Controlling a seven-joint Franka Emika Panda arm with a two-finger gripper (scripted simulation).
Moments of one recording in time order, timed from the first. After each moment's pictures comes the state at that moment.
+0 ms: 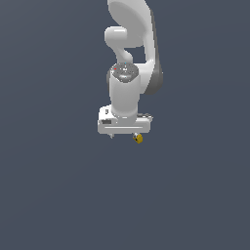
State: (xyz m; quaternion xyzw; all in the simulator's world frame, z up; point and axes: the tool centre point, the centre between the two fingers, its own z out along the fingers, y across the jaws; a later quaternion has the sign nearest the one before) arm 0.003 -0.005 0.157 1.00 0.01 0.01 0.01
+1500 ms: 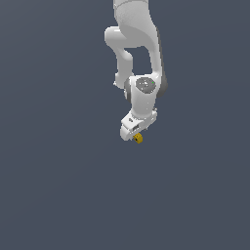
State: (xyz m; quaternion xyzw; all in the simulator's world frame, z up) arm -0.067 0.068 0.075 0.94 0.33 0.00 0.00
